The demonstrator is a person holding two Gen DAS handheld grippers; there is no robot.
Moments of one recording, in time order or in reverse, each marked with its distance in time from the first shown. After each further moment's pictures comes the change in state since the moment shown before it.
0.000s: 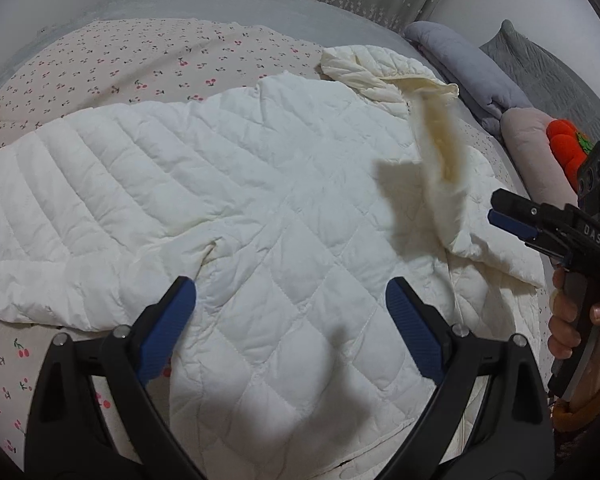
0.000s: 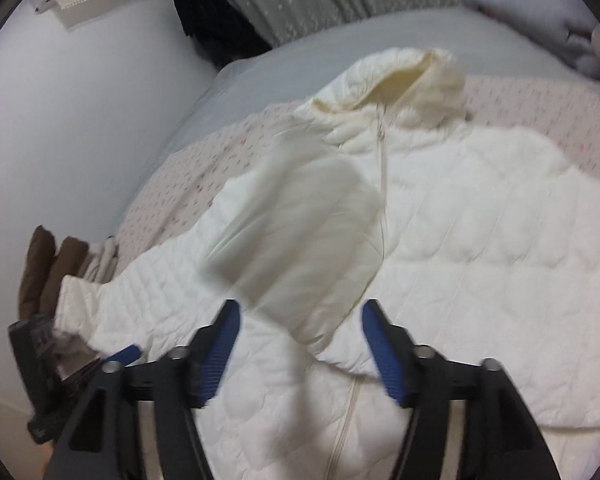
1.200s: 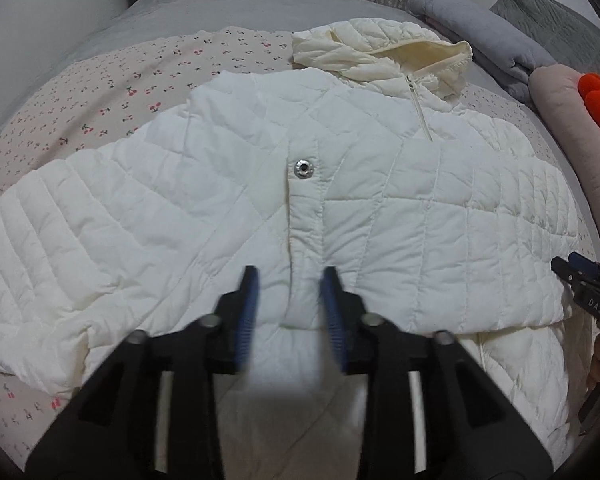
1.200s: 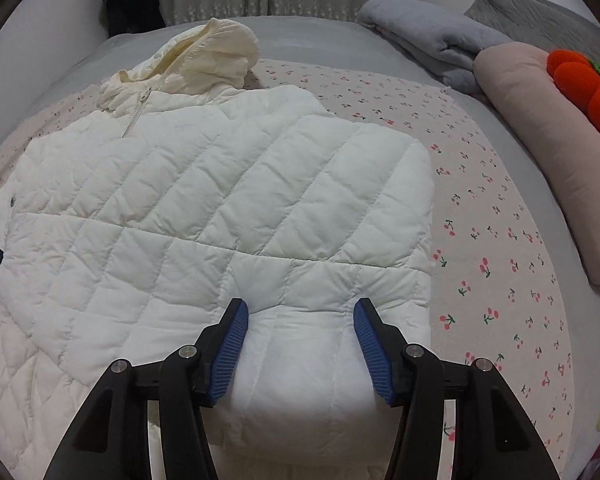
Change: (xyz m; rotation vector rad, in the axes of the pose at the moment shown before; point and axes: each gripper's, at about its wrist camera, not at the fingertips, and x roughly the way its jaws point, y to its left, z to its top) left arm 0.067 -0.072 0.026 0.137 -0.010 0.195; right arm -0.037 -0.129 -0.028 -0.045 -0.006 -0.584
